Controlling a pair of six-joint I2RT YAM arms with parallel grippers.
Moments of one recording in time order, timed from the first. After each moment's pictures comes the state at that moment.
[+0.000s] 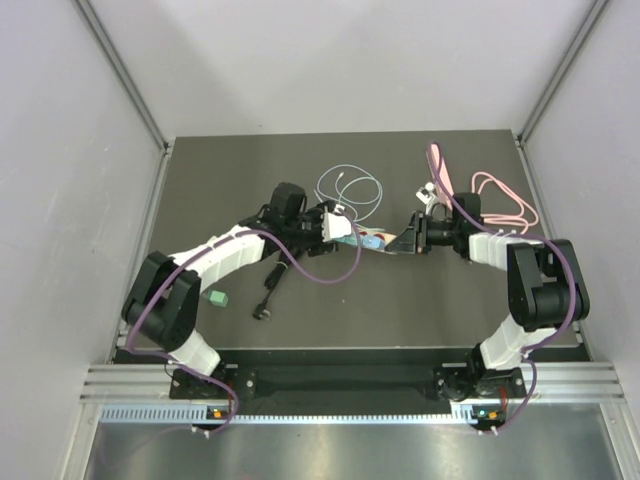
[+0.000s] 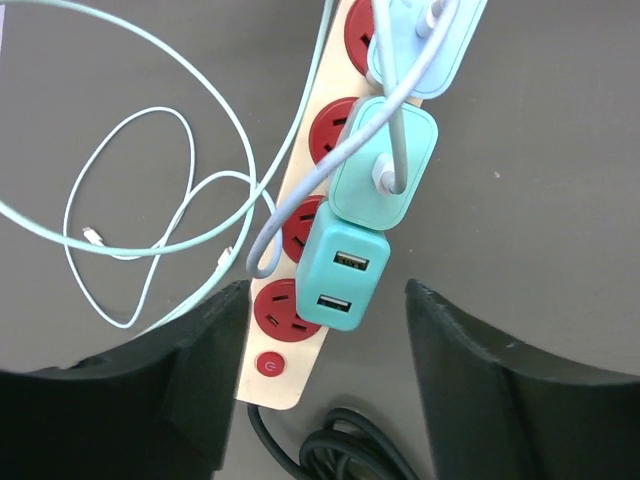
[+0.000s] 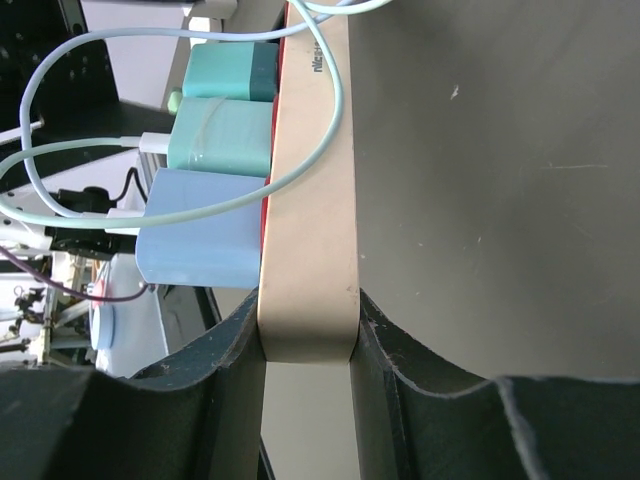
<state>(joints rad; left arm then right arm) -0.56 1.60 1.02 -0.07 0.56 0.86 0.10 1.65 0.75 0.17 -1.07 0.31</state>
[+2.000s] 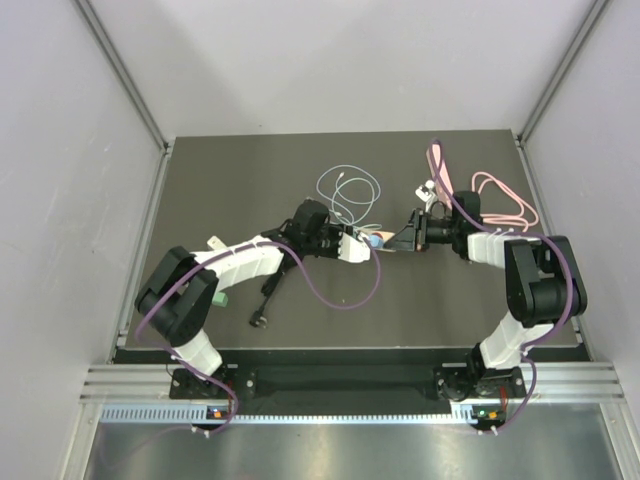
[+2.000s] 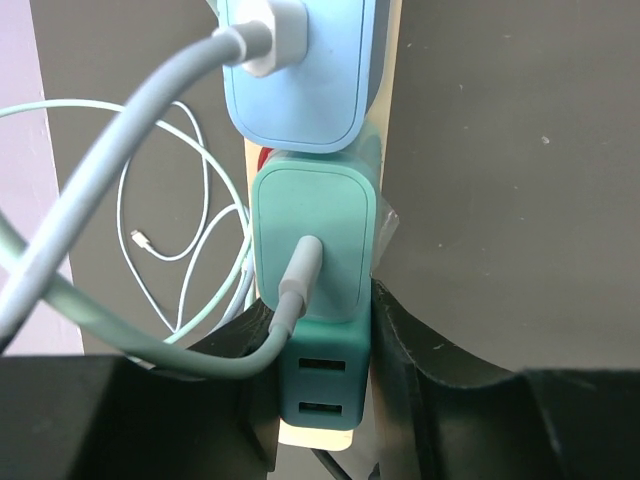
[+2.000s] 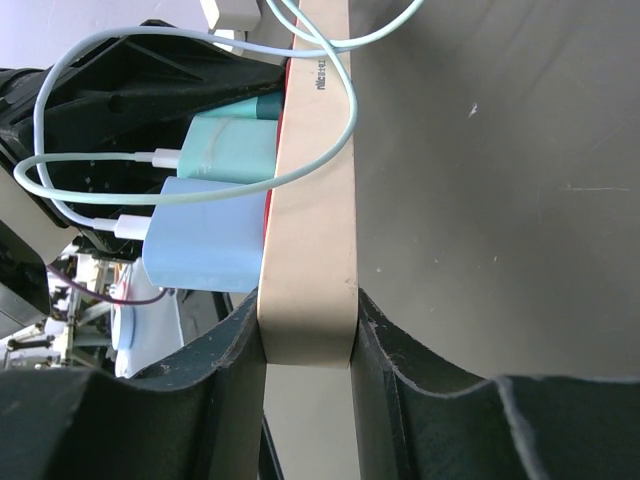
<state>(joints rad) -0.70 1.67 0.99 0.02 0.27 1.05 0.10 1.67 0.75 0.27 -1.12 0.40</state>
